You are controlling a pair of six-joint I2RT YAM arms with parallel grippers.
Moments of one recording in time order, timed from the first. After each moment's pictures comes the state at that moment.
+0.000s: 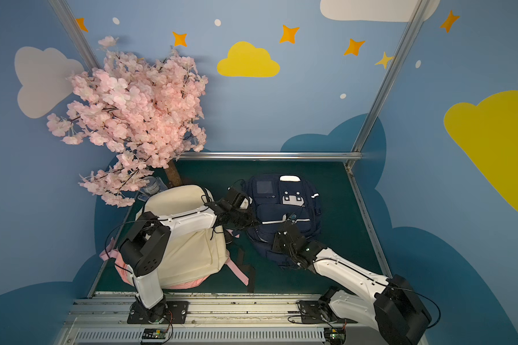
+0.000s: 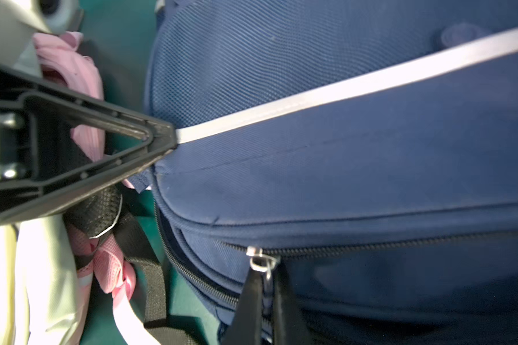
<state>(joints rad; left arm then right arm) -0.67 1.86 1.23 -0.24 0.43 -0.90 0.76 1.10 0.55 -0.26 0.13 0.77</state>
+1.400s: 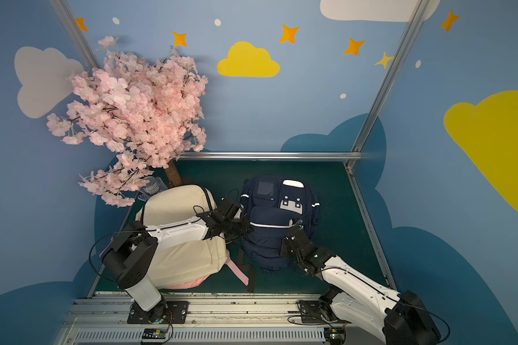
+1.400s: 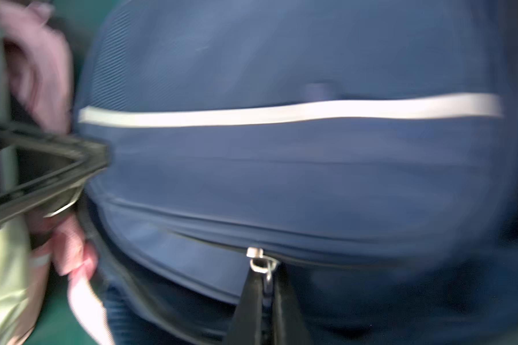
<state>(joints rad) -0.70 1.72 1.01 -0.18 0.30 -0.95 0.68 0.94 0.44 -0.35 0.13 0.70</state>
